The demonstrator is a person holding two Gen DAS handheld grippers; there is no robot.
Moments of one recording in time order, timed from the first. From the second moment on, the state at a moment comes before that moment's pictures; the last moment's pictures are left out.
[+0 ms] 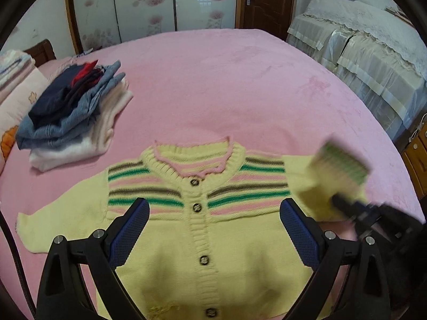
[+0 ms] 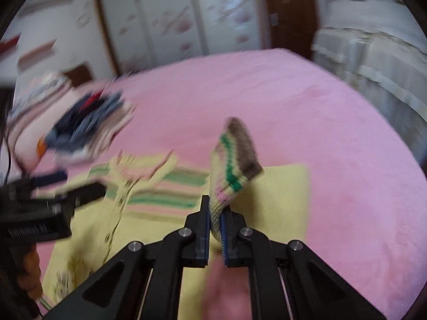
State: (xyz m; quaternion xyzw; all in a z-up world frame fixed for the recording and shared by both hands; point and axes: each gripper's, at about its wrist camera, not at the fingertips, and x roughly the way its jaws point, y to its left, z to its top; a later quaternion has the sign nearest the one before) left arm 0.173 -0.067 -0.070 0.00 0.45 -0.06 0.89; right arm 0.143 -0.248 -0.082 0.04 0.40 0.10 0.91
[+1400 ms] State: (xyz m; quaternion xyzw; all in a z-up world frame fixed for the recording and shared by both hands) left arm 0.212 -0.108 -0.069 -0.25 0.47 -0.23 0.81; right arm 0.095 -0.293 -0.134 0.17 0.47 0.08 0.86
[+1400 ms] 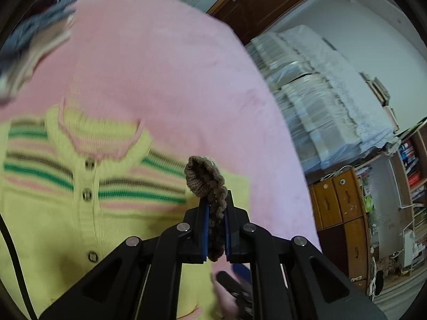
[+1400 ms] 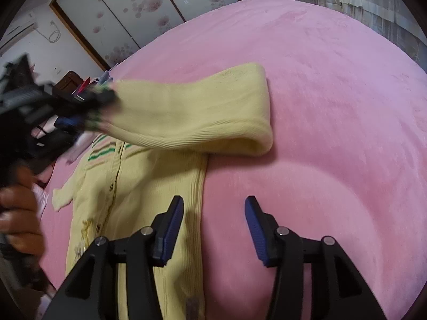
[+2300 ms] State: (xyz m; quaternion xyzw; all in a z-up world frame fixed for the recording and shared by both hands) left arm 0.231 0.056 -0.154 -0.21 0.54 -0.10 0.81; right arm 0.132 -0.243 -0.119 0.00 0.47 0.10 0.88
